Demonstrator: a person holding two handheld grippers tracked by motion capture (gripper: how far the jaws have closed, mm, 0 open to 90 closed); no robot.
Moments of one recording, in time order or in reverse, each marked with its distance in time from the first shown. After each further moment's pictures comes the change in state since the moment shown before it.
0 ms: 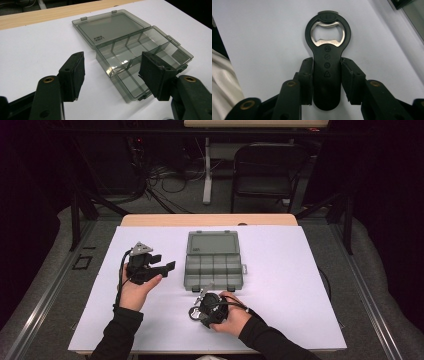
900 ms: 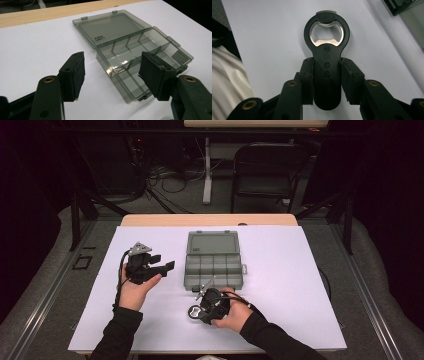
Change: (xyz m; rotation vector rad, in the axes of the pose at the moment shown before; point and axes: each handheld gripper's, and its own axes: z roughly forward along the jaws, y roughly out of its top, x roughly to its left) left arm 0.003 -0.001 0.000 -0.003 -0.006 -0.013; right arm -0.011 0.004 -0.008 -0.012 0.072 0.008
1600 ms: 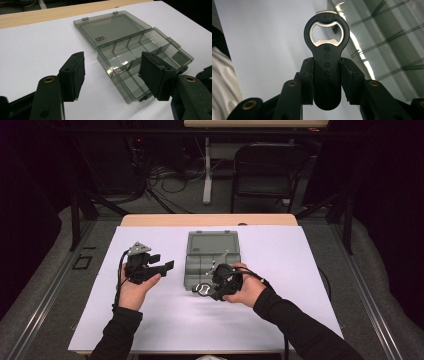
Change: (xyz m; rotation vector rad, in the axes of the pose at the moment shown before) left arm 0.001 0.000 -0.001 -0.006 0.003 -0.006; right arm -0.047 0.018 -0.056 -0.030 -0.037 -0.043
